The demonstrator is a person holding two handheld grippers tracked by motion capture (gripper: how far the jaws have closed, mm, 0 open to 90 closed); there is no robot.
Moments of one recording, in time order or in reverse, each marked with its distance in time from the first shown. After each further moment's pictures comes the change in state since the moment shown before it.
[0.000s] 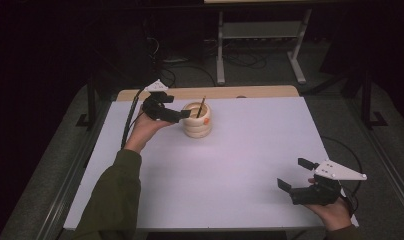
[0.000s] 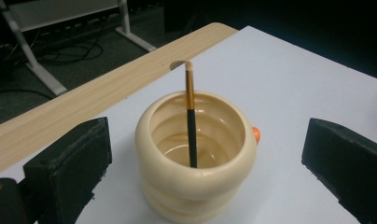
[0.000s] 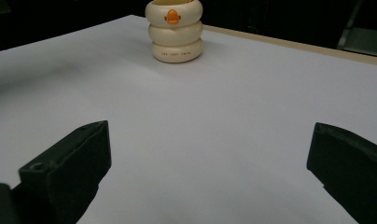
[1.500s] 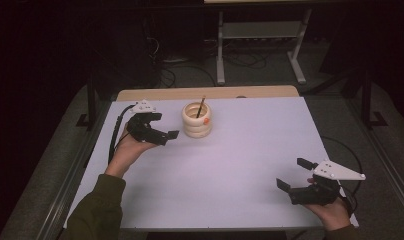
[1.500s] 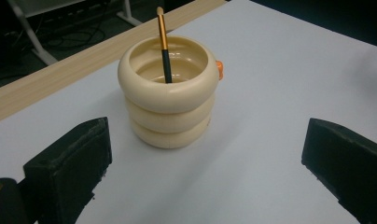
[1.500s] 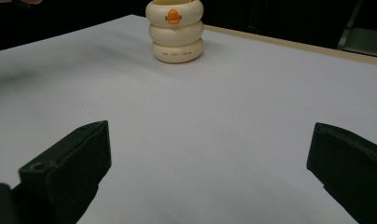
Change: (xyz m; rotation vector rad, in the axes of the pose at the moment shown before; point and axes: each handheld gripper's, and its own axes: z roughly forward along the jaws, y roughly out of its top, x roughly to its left) left arm -0.033 -0.038 -0.052 0.045 0.018 0.028; right arm 0.001 0.000 0.002 0.000 -0.001 -0.001
